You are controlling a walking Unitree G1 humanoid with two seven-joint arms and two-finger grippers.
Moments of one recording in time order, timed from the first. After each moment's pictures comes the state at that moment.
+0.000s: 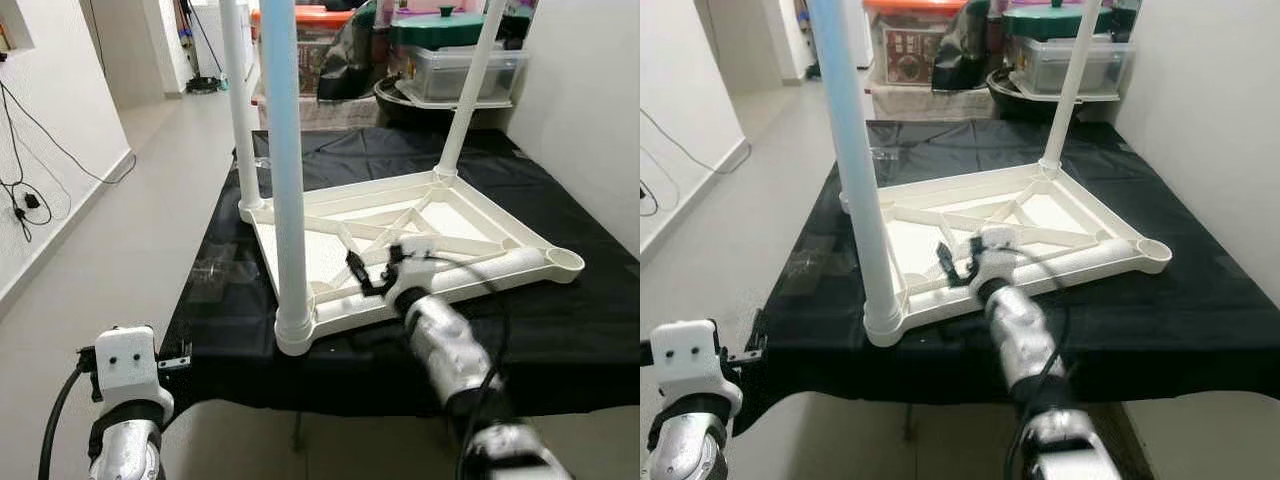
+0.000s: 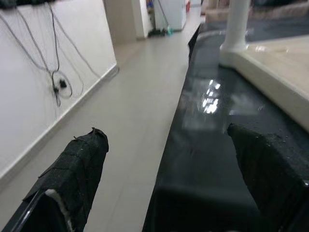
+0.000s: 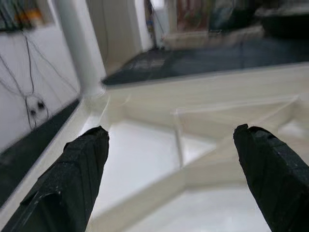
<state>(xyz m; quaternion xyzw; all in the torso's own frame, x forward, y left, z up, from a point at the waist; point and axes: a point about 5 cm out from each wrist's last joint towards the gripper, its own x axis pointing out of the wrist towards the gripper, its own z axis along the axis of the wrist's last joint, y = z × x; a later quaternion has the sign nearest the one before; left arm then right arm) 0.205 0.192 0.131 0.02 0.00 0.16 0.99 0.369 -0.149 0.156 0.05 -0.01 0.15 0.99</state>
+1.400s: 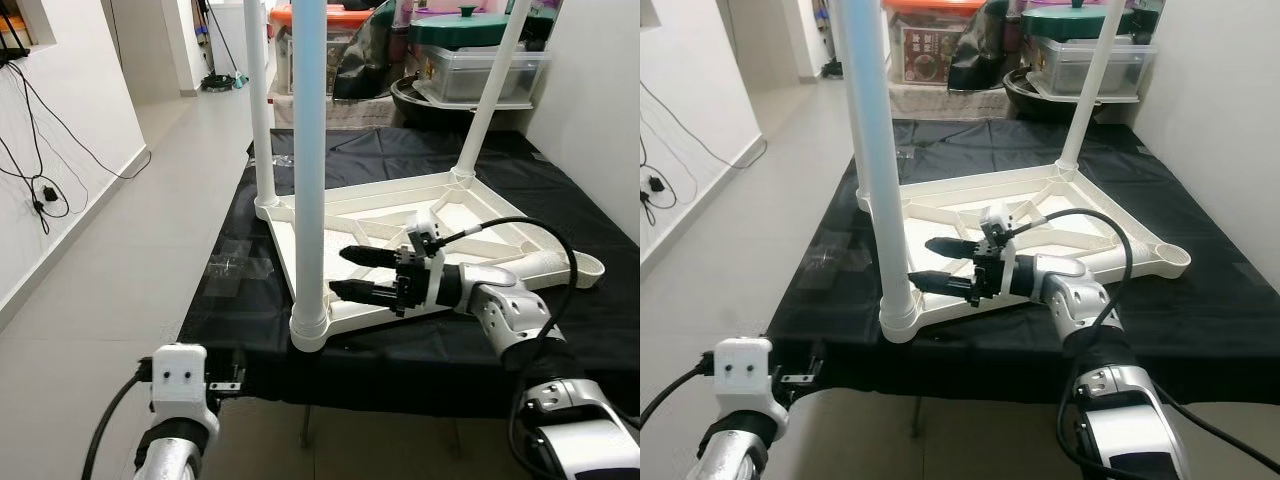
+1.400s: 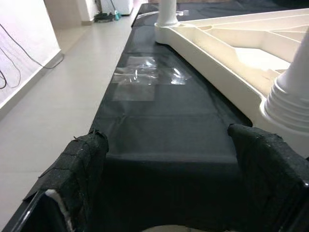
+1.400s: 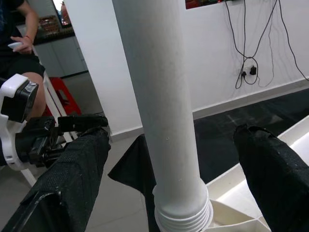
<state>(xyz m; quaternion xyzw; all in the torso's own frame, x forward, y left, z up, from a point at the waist) 0.203 0.148 0.119 -0.01 0.02 0.03 1.00 0.348 -0.150 0.190 0.04 0.05 0.60 0.80</state>
